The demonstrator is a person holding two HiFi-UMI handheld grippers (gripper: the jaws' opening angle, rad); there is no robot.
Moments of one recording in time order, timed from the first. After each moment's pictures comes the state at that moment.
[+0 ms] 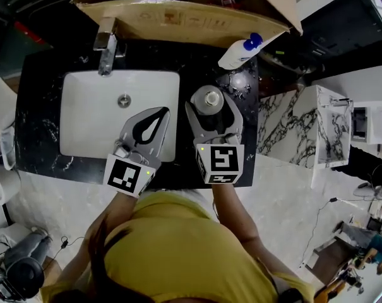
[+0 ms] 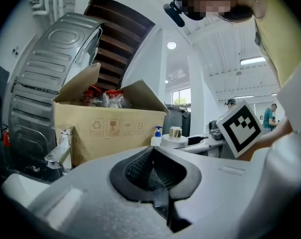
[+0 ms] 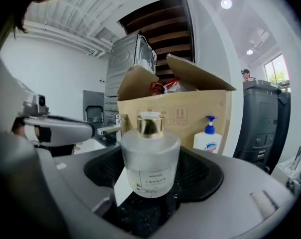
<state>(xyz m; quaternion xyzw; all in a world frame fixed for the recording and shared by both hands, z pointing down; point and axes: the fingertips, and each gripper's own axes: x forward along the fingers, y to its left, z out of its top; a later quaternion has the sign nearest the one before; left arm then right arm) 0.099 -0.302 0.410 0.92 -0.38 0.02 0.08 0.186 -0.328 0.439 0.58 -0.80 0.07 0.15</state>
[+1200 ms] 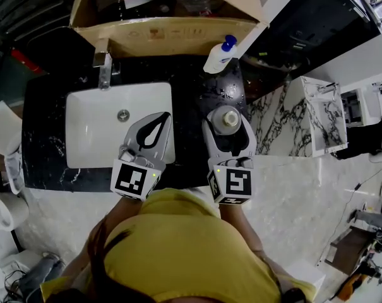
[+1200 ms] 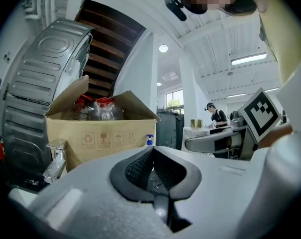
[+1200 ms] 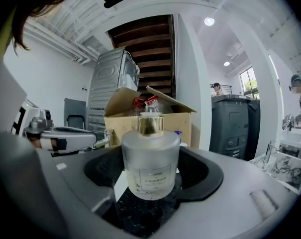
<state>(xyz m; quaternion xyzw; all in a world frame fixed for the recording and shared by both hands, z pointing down) 0.113 -0.277 0.370 0.93 -0.35 0.02 0.04 0.233 -0.251 0.371 0.68 -0.73 0.05 0.09</state>
